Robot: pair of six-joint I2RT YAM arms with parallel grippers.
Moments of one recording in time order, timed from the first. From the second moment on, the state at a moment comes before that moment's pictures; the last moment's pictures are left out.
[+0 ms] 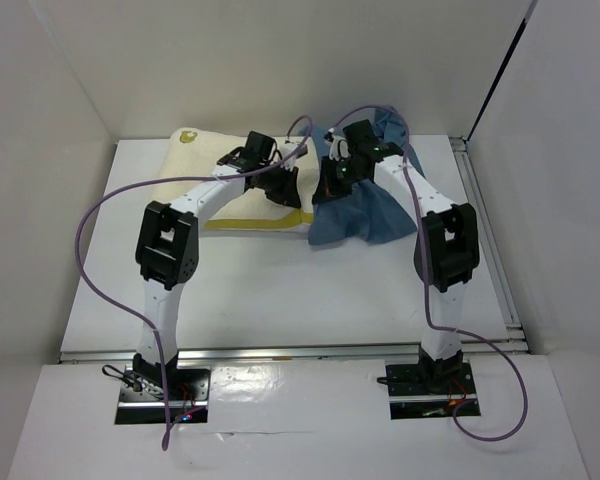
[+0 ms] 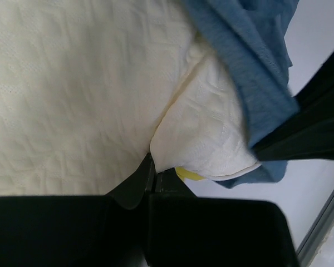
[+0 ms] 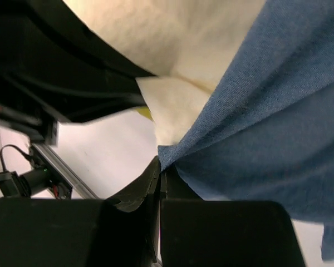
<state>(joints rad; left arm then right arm) -0.39 2.16 1.84 -0.54 0.56 0.03 0.34 2.00 1.76 -0.71 -0.54 0.27</state>
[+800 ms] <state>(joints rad) -0.44 2.16 1.67 -0.27 0.68 -0.17 0.37 2.04 1.83 -0.72 -0.56 0.32</state>
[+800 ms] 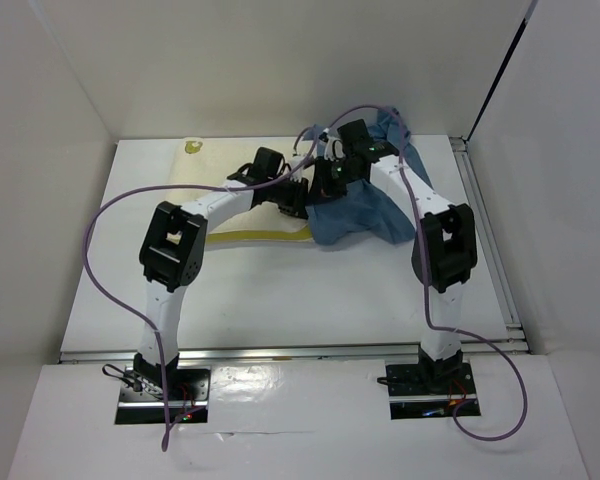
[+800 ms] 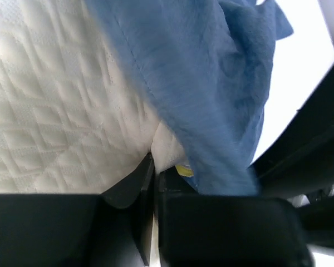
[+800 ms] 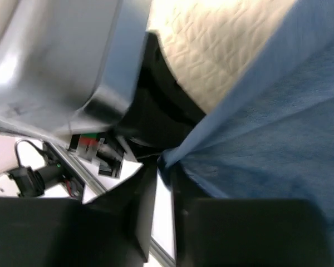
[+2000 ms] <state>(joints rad) -0.49 1.64 1.49 -0.38 0.12 0.11 0.28 1.97 1.78 -0.40 -0.23 0.26</state>
